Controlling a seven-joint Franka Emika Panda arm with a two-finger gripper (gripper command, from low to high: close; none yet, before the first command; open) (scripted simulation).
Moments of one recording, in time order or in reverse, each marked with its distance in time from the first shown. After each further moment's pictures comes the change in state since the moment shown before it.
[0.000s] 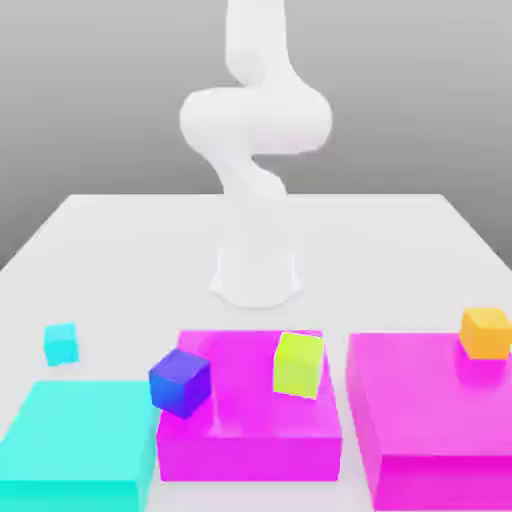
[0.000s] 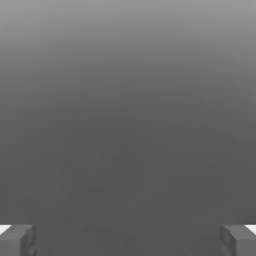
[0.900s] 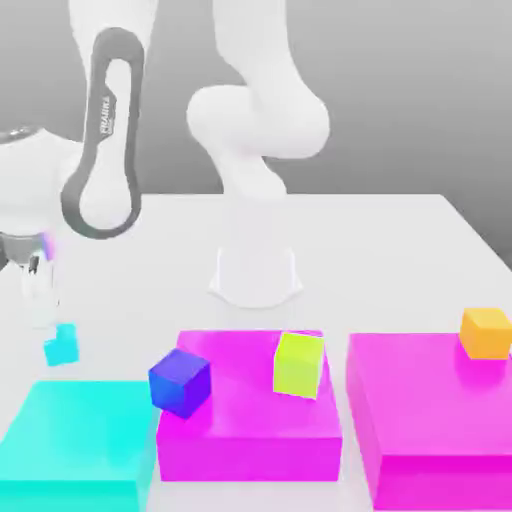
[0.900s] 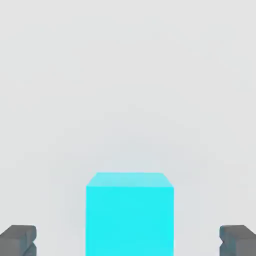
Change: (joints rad) arm -0.514 0.912 -0.317 -0.407 0.296 0.584 0.028
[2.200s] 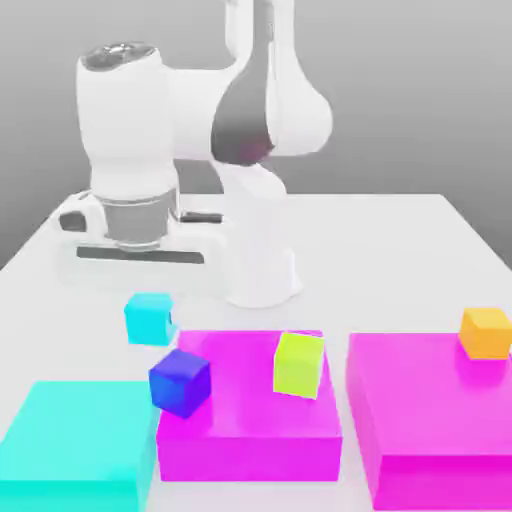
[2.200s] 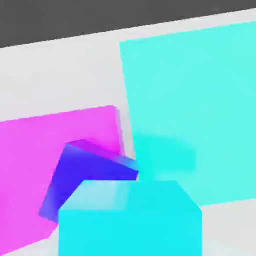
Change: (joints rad) arm 0.440 -0.346 0.239 0.055 -0.337 -0.387 -0.259
